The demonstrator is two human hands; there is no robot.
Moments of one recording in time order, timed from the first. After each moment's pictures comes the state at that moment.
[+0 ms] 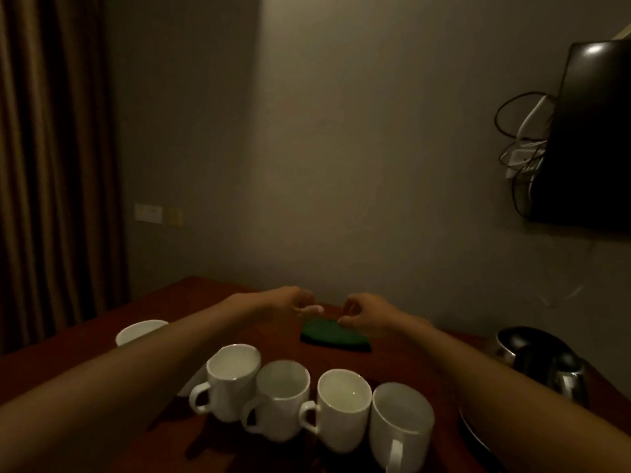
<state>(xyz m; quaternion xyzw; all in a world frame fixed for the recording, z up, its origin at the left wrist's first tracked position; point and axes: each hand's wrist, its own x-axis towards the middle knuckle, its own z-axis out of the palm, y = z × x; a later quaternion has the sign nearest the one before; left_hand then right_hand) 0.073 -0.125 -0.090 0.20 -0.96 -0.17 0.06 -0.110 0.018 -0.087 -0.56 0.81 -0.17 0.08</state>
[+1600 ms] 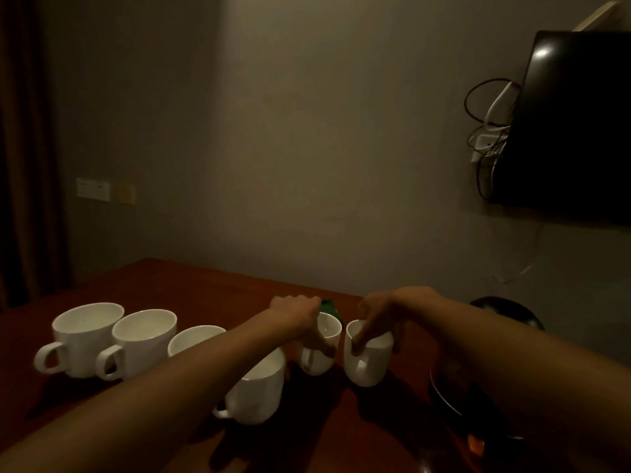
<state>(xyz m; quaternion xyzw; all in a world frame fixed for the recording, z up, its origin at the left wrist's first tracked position) 0.005 -0.054 -0.125 0.28 -0.96 -0.01 -0.02 -0.151 0.053 -0.093 -0.42 0.87 0.01 0.24</state>
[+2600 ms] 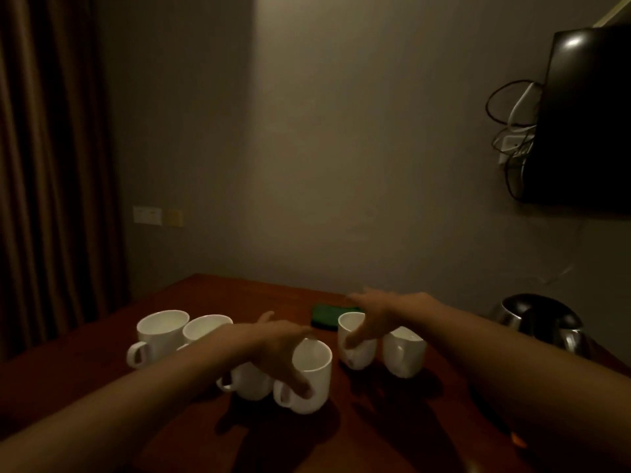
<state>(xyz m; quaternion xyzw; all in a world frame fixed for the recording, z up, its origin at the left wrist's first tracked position) 0.138 -0.059 -0.108 0.20 -0.97 -0.01 -0.11 -0.070 0.035 -0.088 -0.56 0.83 0.06 0.04</state>
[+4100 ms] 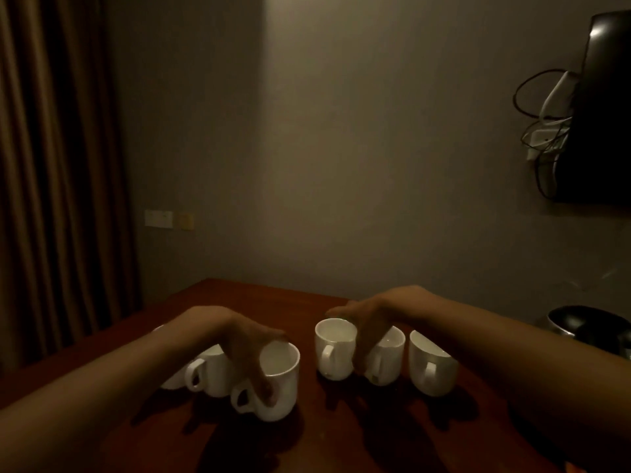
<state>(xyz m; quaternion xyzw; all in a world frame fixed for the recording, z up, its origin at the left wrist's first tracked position) 0.168 -0.115 -0.081 0.30 -0.92 -0.07 -0.25 -0.036 -0.011 -0.068 -0.61 0.76 0.16 0.12</state>
